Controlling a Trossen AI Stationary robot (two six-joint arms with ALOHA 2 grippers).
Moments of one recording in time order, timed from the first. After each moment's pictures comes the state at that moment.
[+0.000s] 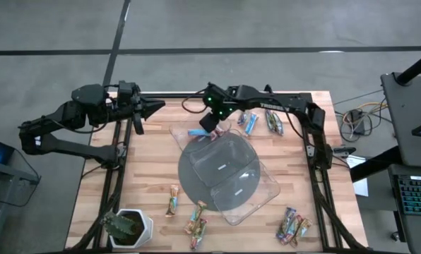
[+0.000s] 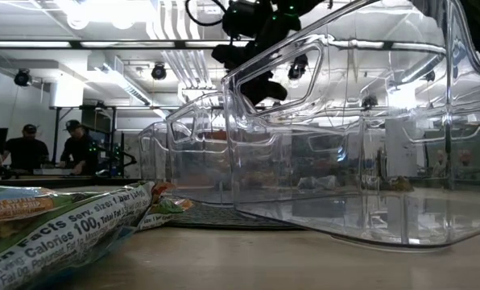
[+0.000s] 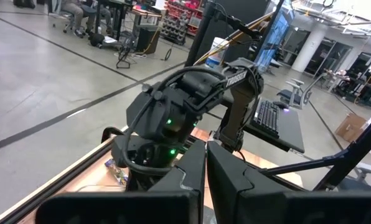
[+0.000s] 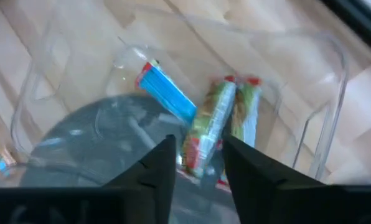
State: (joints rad) left arm 0.12 0.83 1.24 -0.48 -0.19 -0.33; right arm -0.30 2.05 1.92 -0.93 -0.02 0.44
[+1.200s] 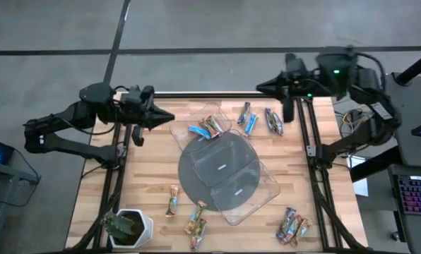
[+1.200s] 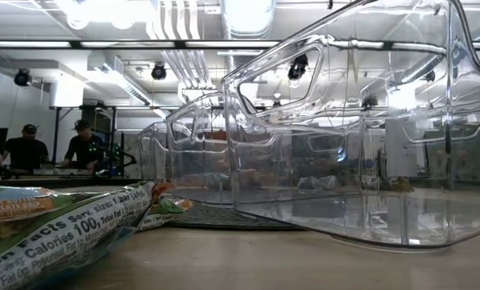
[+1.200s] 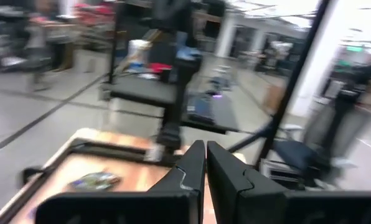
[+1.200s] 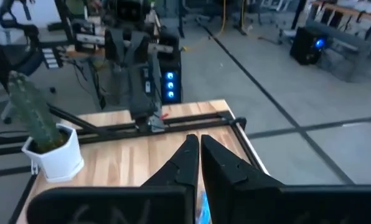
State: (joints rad) left arm 0.12 0.91 1.24 -0.30 0.18 -0.18; right arm -0.19 1.35 2.04 -0.96 -0.03 0.03
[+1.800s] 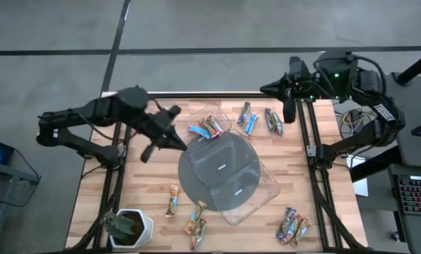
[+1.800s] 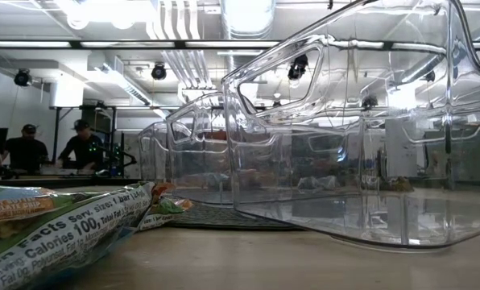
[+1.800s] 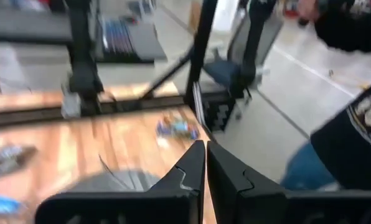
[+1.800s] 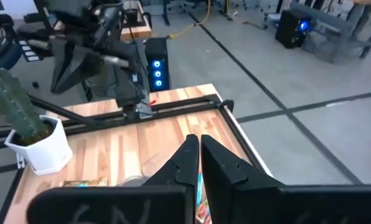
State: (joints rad) left arm 0.04 1.16 1.44 -0.59 0.48 -0.01; right arm -0.20 1.30 1.96 -0.99 0.03 0.07
